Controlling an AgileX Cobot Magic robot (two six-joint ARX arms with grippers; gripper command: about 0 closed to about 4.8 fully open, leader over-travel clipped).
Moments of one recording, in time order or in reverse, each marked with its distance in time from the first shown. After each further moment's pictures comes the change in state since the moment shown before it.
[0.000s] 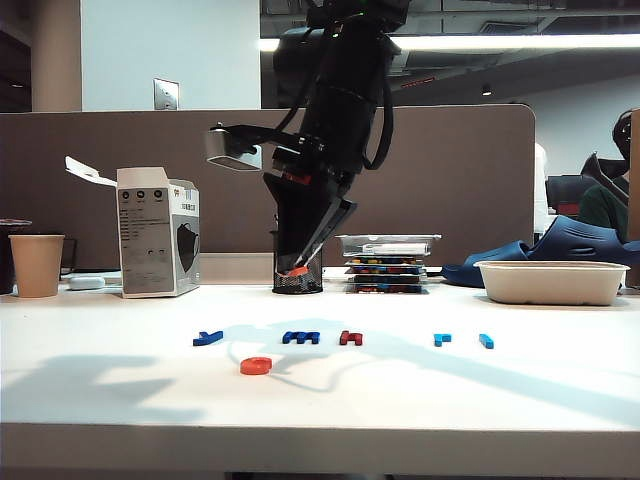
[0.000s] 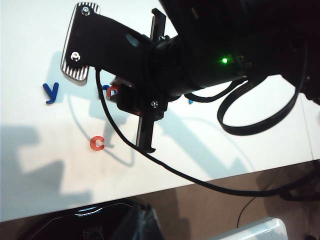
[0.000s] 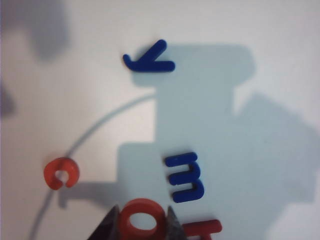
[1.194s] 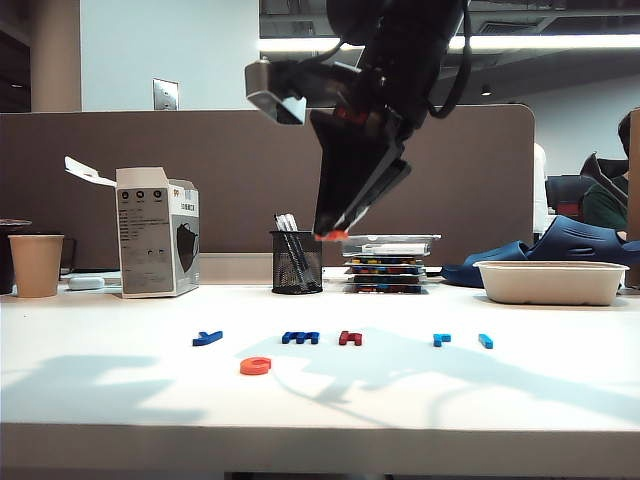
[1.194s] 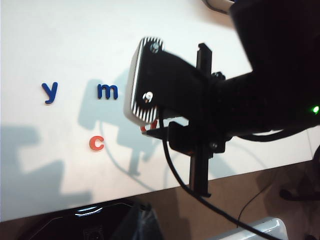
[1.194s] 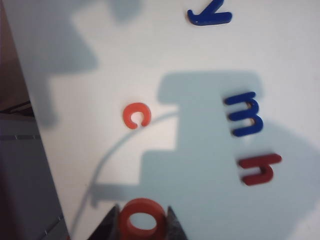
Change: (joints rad) left arm 0.000 0.000 0.000 0.000 0.000 0.000; right arm -0.015 -0.290 -0.328 0.061 -0.098 0.052
